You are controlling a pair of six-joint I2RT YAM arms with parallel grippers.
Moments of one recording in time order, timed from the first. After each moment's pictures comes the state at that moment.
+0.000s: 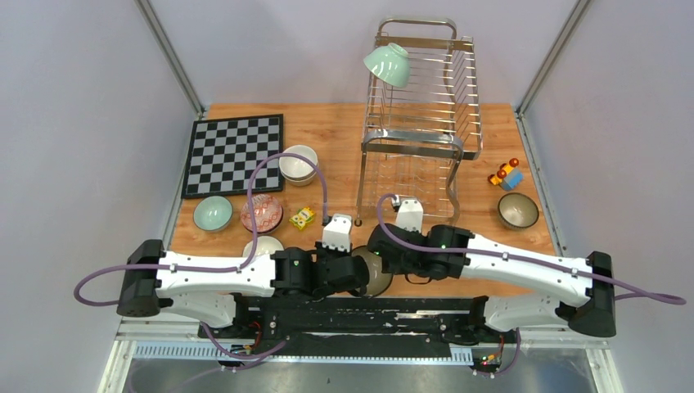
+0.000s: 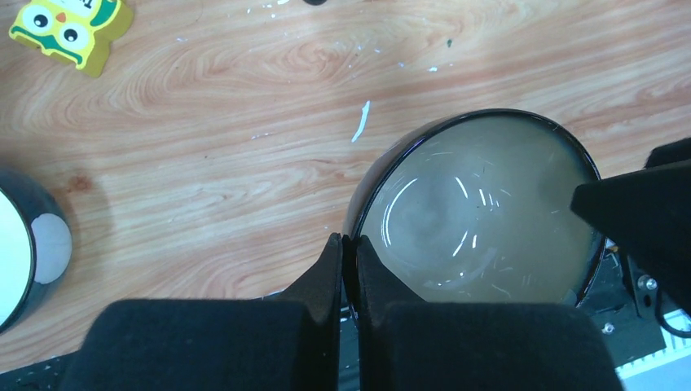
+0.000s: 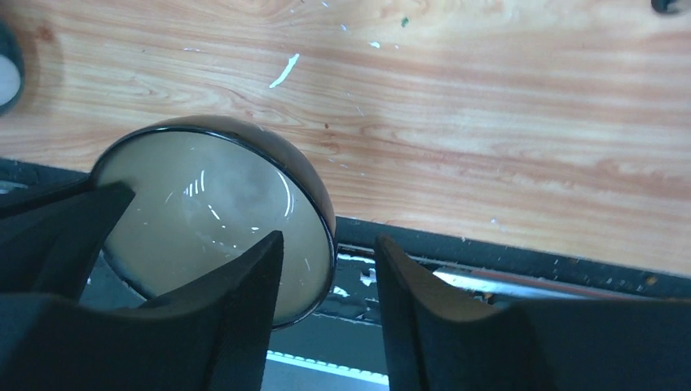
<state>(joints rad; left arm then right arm) -1.44 1.25 0.94 -0.71 -0.74 -1.06 1.26 1.19 1.07 -1.05 0.47 1.10</state>
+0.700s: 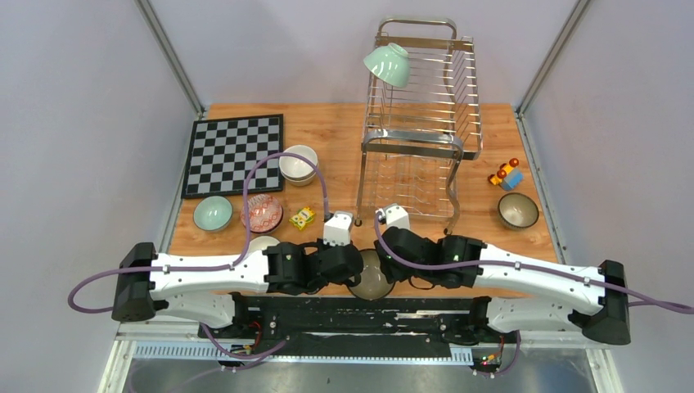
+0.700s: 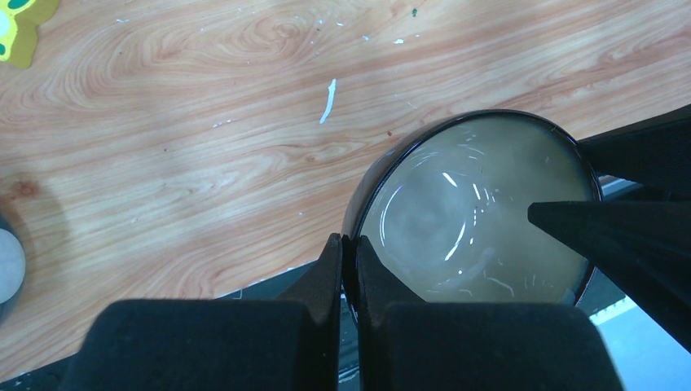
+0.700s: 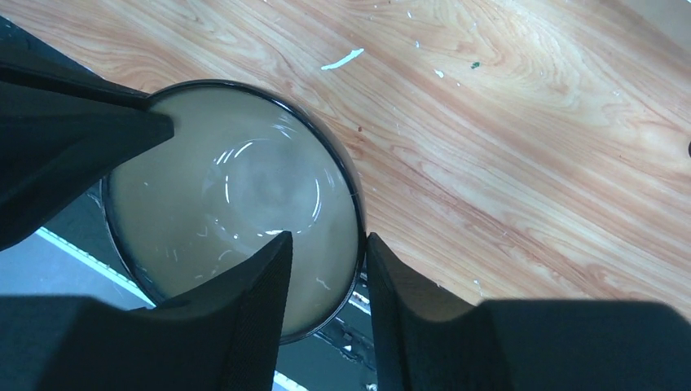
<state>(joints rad) -1.38 1.21 0.90 -0.62 -0.57 -0.97 1.26 1.05 0.91 -0.79 0.35 0.65</state>
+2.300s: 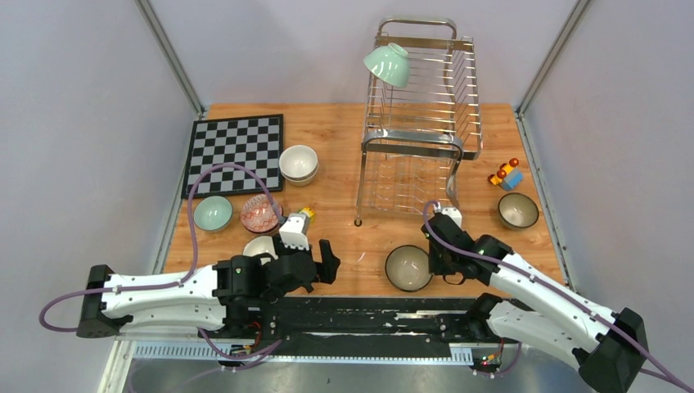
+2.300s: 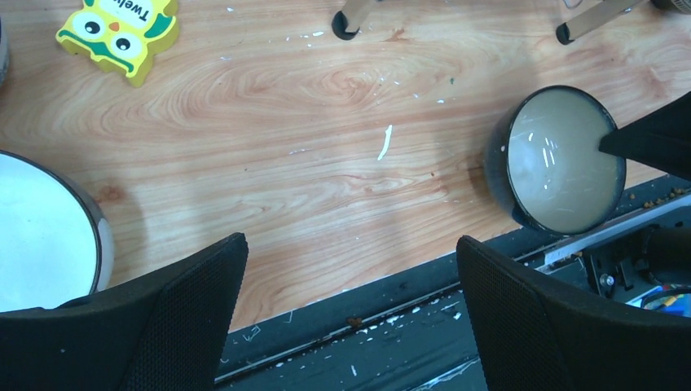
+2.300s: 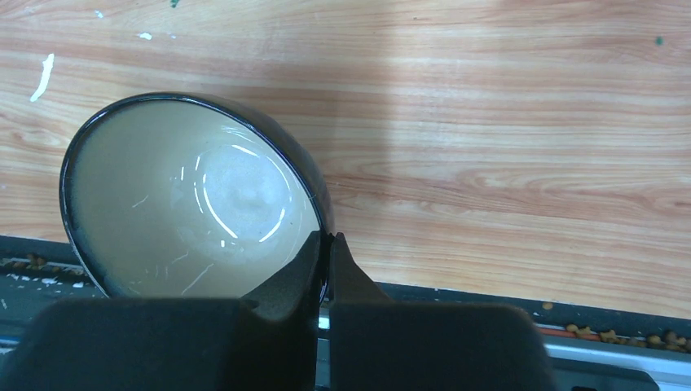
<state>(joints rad) -1.37 0.80 0.62 -0.56 -0.71 -0.97 0.77 0.85 0.62 -0.86 0.26 0.67</state>
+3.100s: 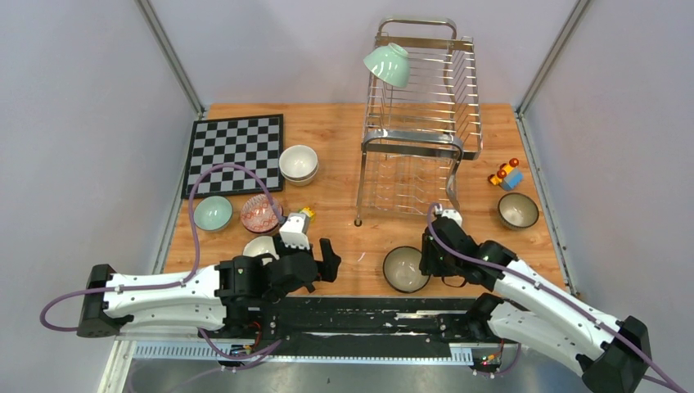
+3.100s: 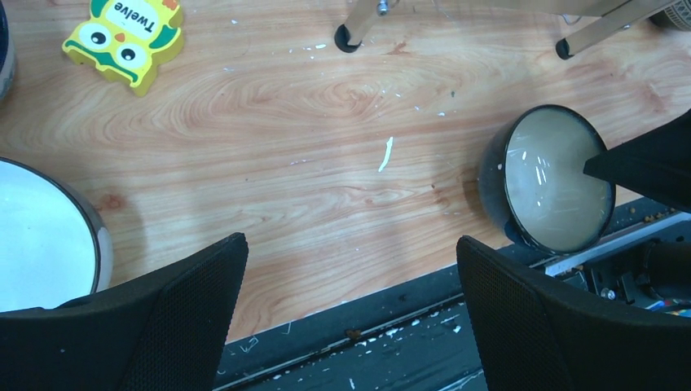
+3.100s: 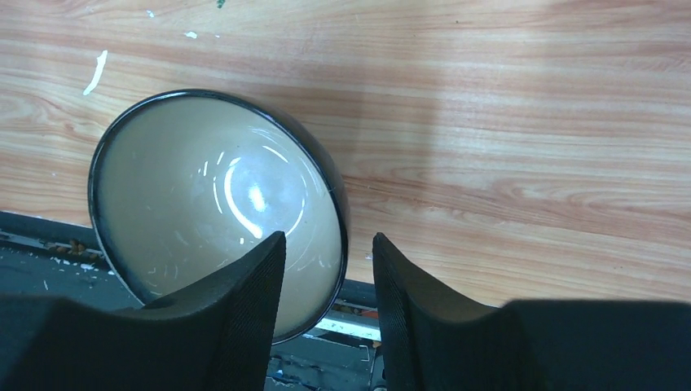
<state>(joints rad) -1.37 0.81 0.61 -0.53 -0.74 -0.97 0.77 0.79 0.57 -0.79 0.20 0.67</state>
